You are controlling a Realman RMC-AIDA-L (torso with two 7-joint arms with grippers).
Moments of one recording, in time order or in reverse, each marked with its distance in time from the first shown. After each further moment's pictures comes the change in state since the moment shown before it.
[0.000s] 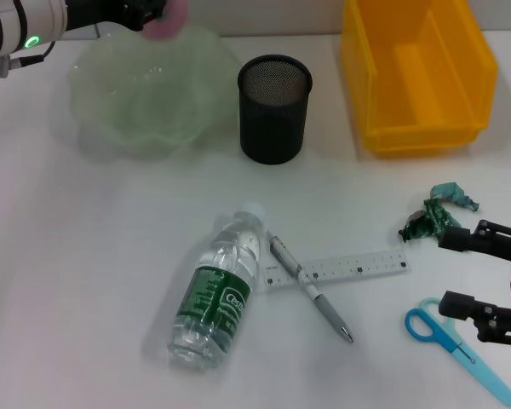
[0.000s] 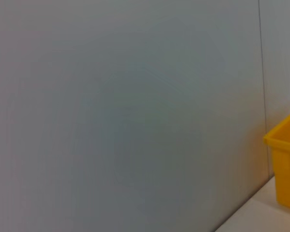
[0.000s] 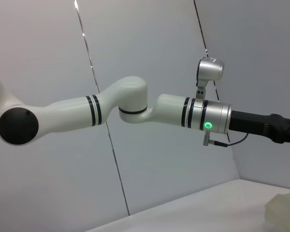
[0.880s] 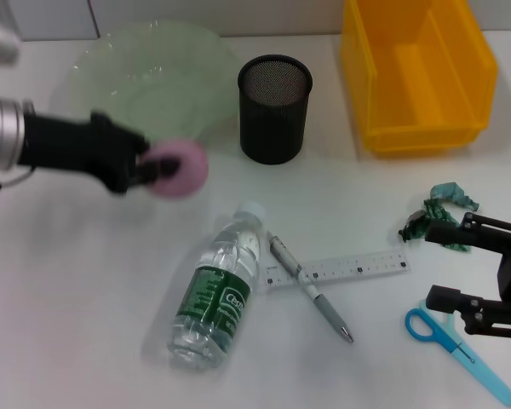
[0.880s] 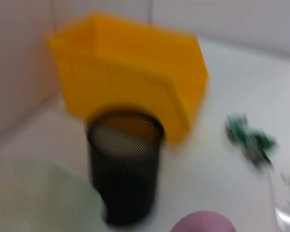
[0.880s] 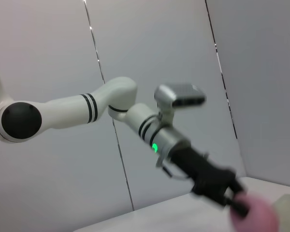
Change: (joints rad) left arm 0.057 0.008 -0.275 0.076 0.129 0.814 0.090; right arm 0.035 0.002 -0.012 0.000 -0.011 0.016 0.000
